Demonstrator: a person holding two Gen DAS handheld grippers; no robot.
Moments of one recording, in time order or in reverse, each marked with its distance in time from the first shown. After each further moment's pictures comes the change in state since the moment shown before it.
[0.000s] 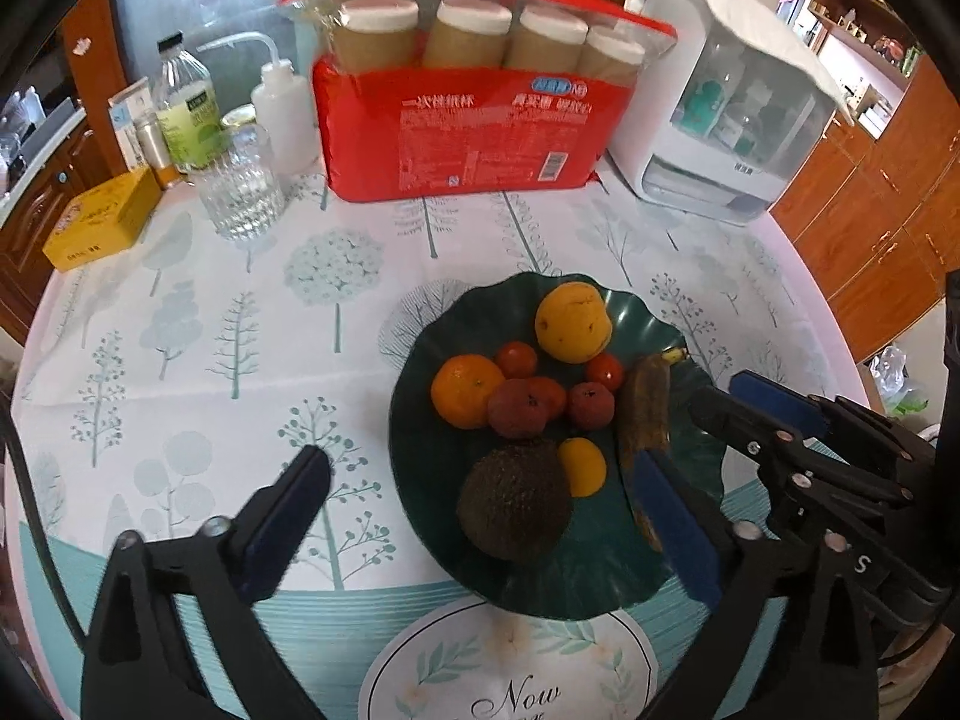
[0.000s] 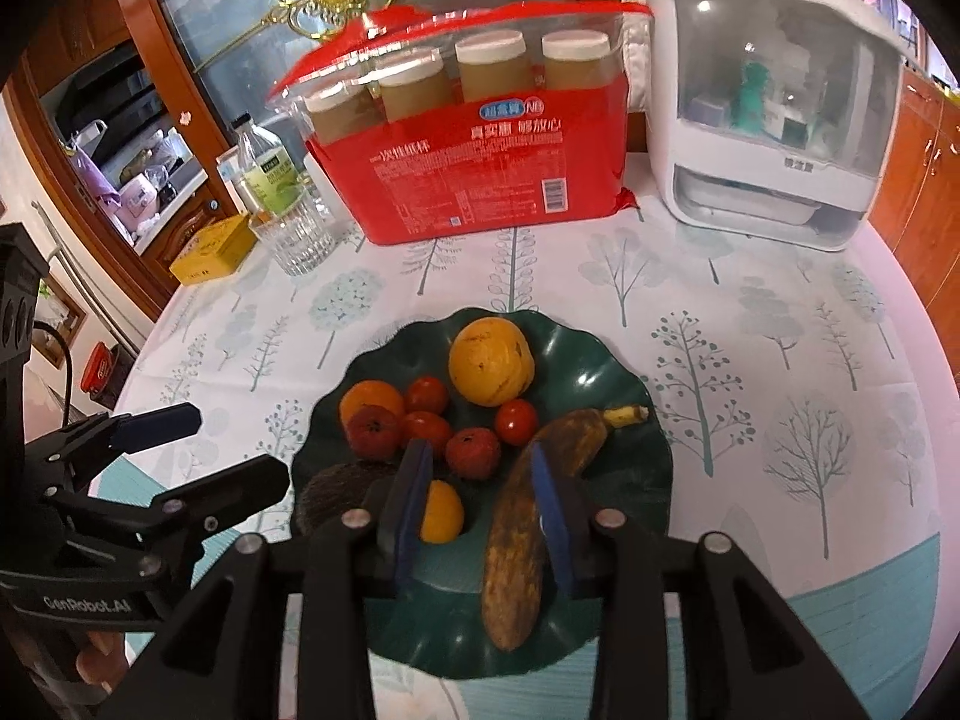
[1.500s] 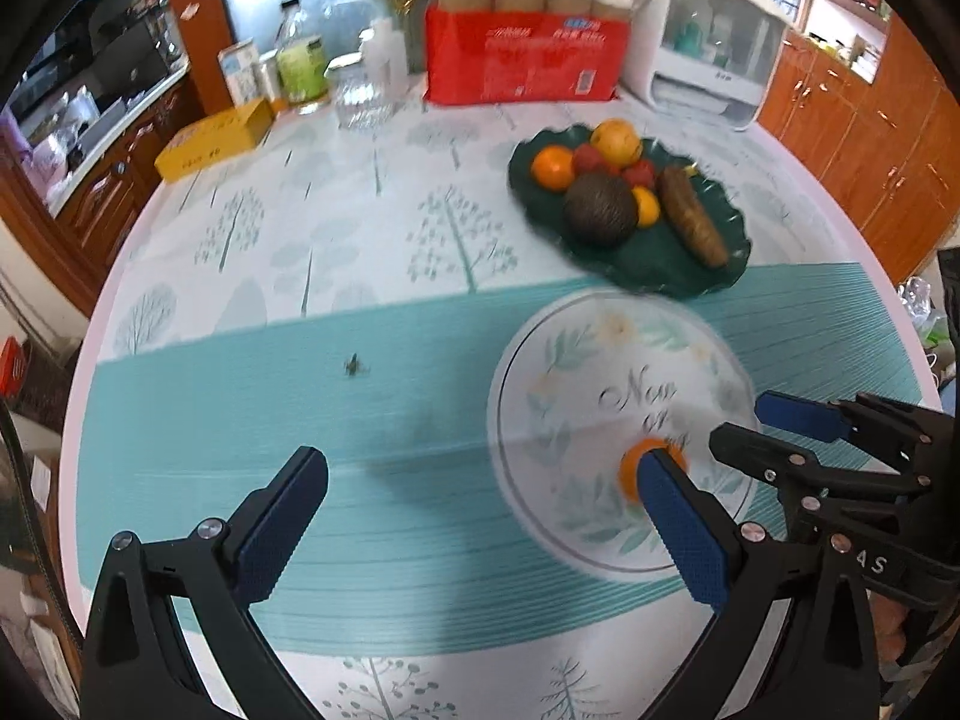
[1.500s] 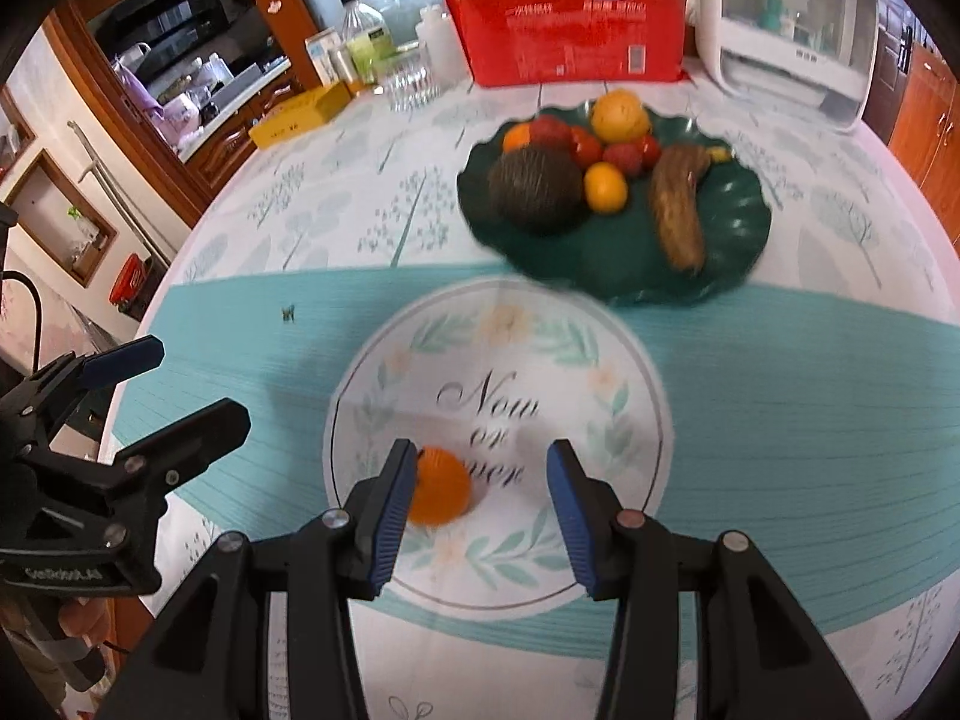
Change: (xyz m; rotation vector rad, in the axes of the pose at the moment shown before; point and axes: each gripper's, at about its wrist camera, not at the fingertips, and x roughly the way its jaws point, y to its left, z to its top) left arm -0.085 0.055 -0.204 0.047 -0.005 0.116; right arm -0.038 0.100 -0.182 -0.037 0.160 0.037
